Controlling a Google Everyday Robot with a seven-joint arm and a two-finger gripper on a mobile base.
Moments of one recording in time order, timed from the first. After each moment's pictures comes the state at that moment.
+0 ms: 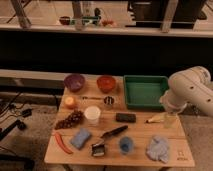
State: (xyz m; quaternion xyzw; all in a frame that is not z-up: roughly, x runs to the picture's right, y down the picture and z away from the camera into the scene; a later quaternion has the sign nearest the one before) arm 0.293 0.114 0.680 -0.28 0.02 0.03 0.96
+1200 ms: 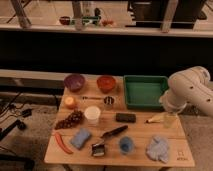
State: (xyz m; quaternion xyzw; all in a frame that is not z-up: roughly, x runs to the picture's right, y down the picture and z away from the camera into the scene) arm 0.290 0.114 0.684 -0.29 0.02 0.03 0.96
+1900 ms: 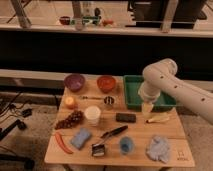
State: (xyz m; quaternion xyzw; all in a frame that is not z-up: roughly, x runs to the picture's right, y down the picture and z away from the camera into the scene) arm 0.189 0.069 0.753 -0.28 -0.03 -0.01 0.96
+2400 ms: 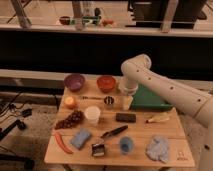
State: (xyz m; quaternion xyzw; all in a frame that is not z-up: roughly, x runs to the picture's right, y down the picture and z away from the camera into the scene) arm 0.089 0.039 0.800 -0.27 -0.09 -0.06 0.96
